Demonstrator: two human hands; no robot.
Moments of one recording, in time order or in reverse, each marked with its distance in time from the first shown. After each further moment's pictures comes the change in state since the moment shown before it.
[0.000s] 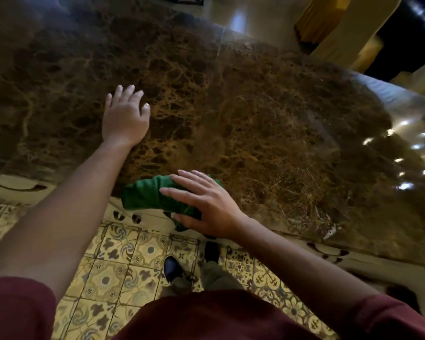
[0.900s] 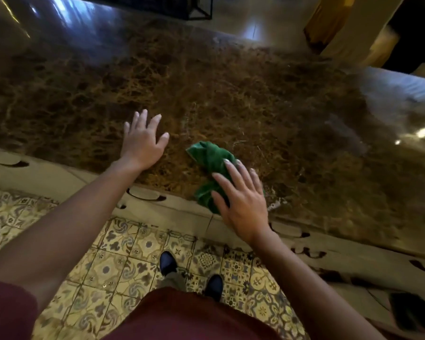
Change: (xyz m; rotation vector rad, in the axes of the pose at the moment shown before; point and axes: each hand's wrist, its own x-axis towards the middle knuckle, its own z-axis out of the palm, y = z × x) left_hand -0.118 0.152 0.037 0.058 -0.119 0.016; right_hand -0.191 0.065 -0.052 -0.269 0.183 0.434
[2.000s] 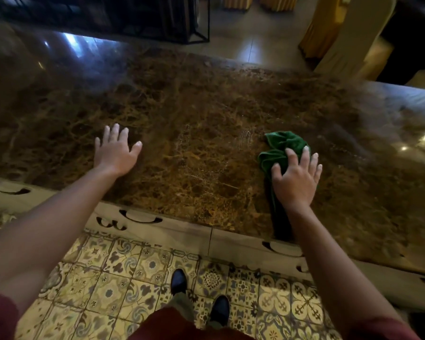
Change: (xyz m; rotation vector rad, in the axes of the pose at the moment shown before) left_hand 0.035 -0.044 -0.021 0.162 -0.042 -0.218; right_hand 0.065 0.132 -0.027 -0.009 0.105 0.656
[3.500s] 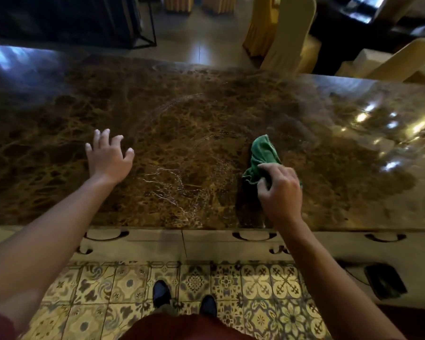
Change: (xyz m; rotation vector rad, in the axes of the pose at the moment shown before) left_hand 0.003 0.089 0.021 -0.109 0.134 0.201; right_hand -0.069 0.040 -0.060 0.136 0.202 -0.176
